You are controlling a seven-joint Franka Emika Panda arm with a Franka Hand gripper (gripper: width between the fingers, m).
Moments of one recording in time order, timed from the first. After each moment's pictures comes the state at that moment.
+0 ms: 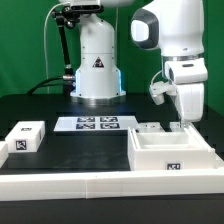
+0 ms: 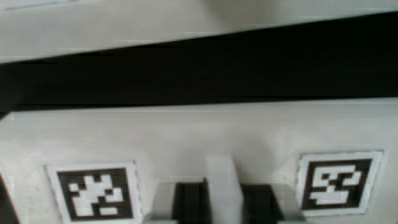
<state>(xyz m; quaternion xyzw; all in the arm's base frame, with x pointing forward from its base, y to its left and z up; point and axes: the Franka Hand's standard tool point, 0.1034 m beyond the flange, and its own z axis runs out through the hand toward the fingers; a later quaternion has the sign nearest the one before) 0.400 0.174 0.013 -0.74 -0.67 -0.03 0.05</state>
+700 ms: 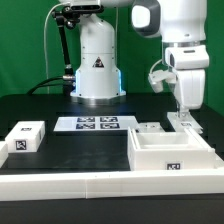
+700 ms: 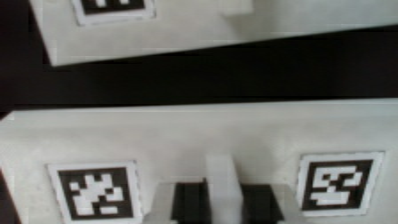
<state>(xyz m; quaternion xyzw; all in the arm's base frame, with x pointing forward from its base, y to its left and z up) 0.412 0.157 0.056 -0.74 -0.67 -0.01 0.02</state>
